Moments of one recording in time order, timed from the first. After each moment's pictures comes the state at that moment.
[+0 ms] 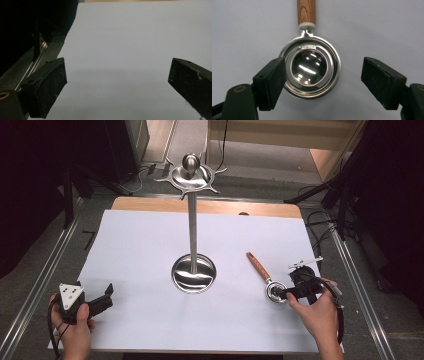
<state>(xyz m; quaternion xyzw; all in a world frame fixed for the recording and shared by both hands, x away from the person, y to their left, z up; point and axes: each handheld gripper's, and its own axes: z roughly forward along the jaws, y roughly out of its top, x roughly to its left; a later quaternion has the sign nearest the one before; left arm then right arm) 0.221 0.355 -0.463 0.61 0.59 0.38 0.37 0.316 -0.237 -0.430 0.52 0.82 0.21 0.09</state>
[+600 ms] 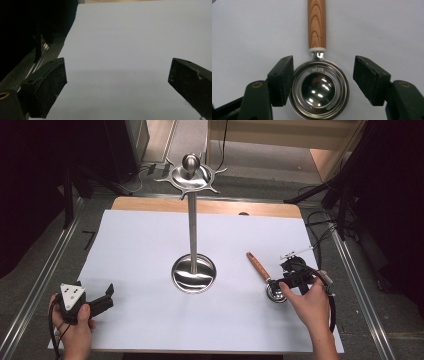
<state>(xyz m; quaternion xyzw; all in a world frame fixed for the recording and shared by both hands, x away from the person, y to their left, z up) 0.220 0.352 -0.464 0.61 0.58 0.39 0.36 0.339 -0.218 -0.421 0.52 0.83 0.21 0.08</state>
